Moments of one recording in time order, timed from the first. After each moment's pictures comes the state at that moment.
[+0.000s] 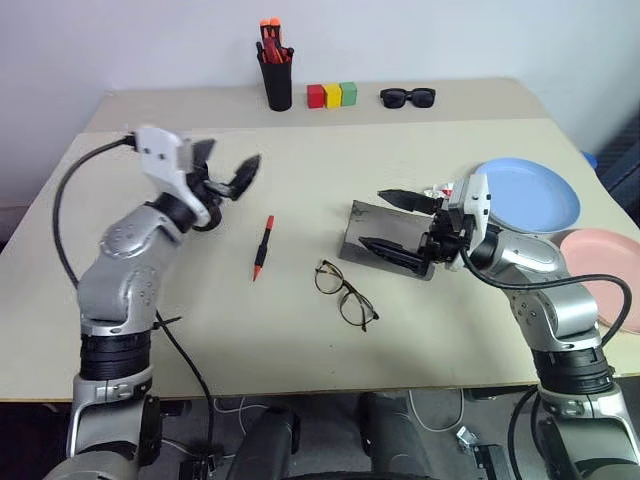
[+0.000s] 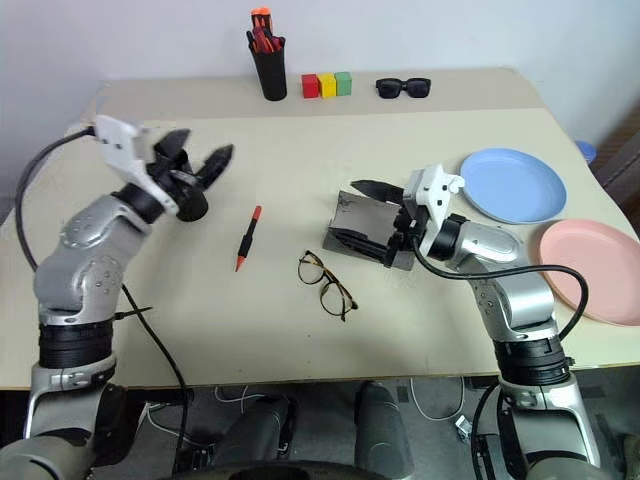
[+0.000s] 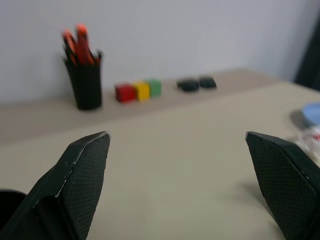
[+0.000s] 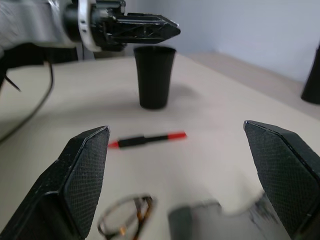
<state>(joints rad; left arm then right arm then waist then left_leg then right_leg) -0.53 0.42 0.13 -0.29 -0.50 0.70 -0.28 -0.42 -0.60 -0.04 -0.14 0.52 0.31 0.98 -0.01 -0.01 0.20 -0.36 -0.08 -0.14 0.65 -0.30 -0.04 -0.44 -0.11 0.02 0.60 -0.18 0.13</state>
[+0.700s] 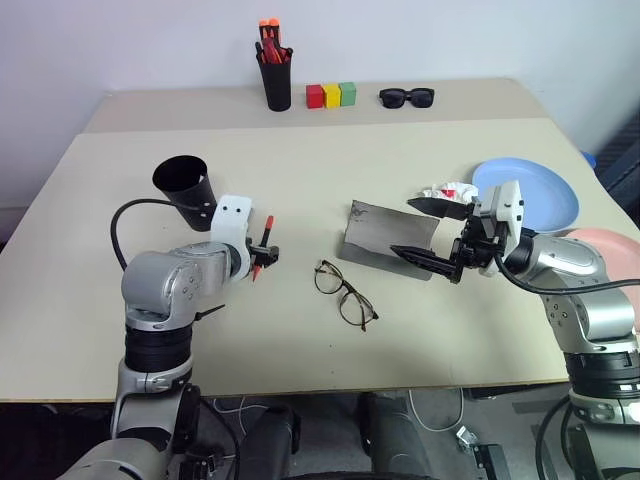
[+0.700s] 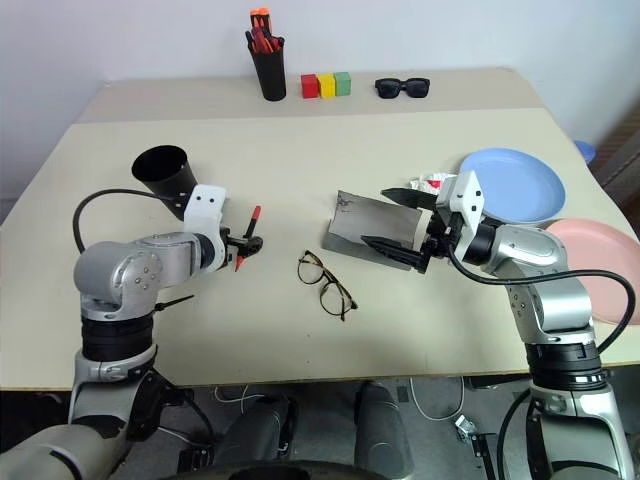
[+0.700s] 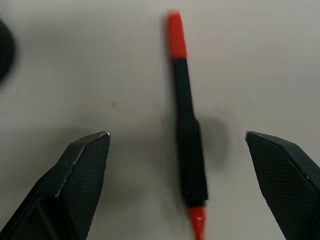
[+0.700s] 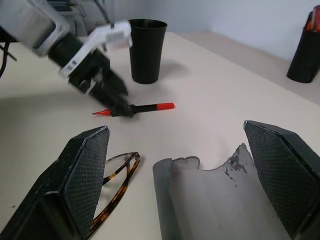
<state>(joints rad) -0.60 0.26 0.10 -0.28 -0.40 1.52 0.02 -0.37 -0.67 -0.10 -0.11 0.52 0.28 1.06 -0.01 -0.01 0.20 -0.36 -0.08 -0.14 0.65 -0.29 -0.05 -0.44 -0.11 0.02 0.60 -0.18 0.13</state>
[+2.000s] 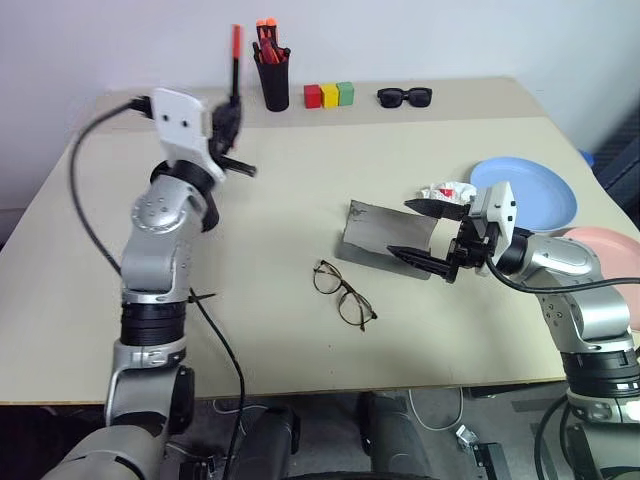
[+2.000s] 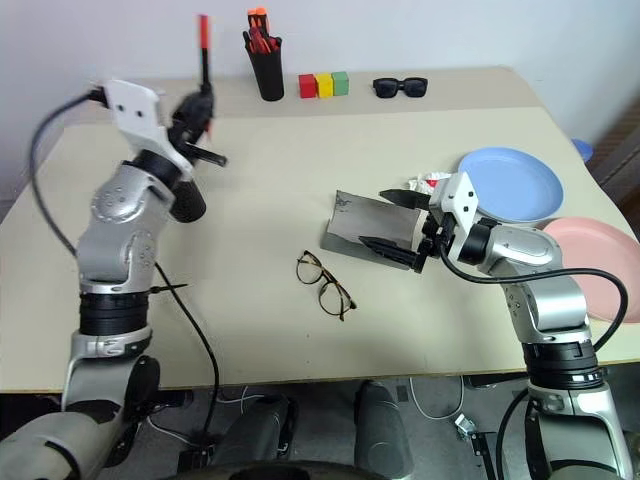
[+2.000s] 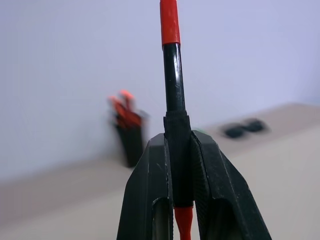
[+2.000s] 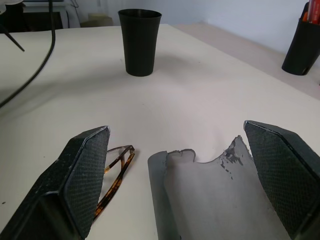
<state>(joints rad) -0.66 0.36 0.19 -0.02 -0.20 0.19 -0.27 -0.38 -0.67 -0.08 -0.11 0.49 0.29 1.03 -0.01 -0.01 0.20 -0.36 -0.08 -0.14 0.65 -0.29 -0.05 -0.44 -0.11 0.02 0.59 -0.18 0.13</state>
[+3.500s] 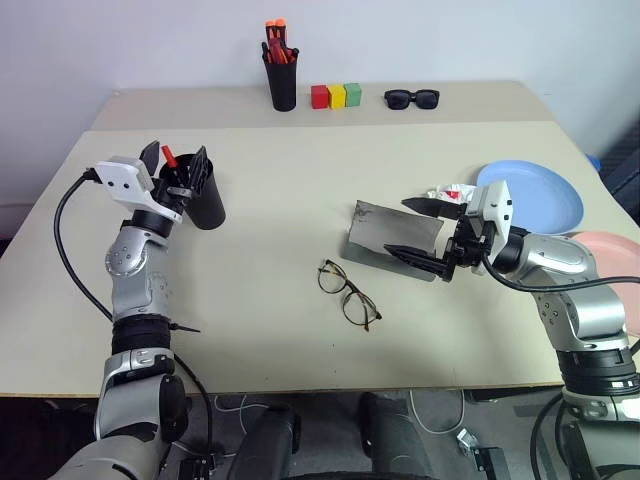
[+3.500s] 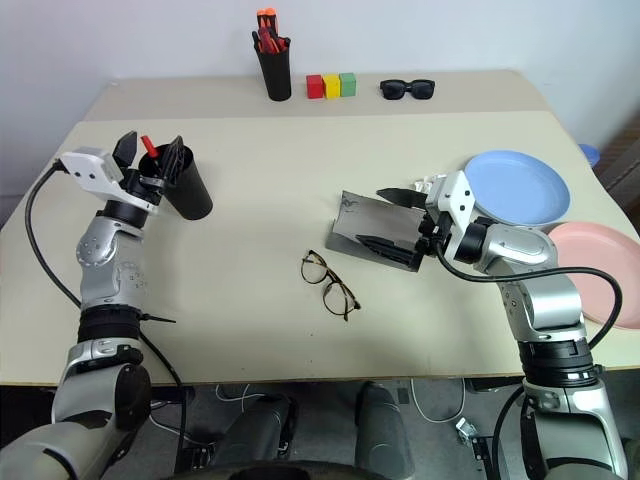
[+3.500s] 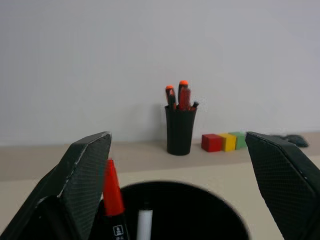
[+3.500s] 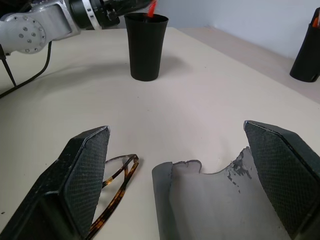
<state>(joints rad) -0.60 0.34 0.34 0.43 -0.38 -0.24 -0.53 -0.39 -0.65 -0.08 -0.11 0.48 0.29 1.03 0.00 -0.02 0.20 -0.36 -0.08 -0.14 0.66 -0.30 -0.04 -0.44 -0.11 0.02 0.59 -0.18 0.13</state>
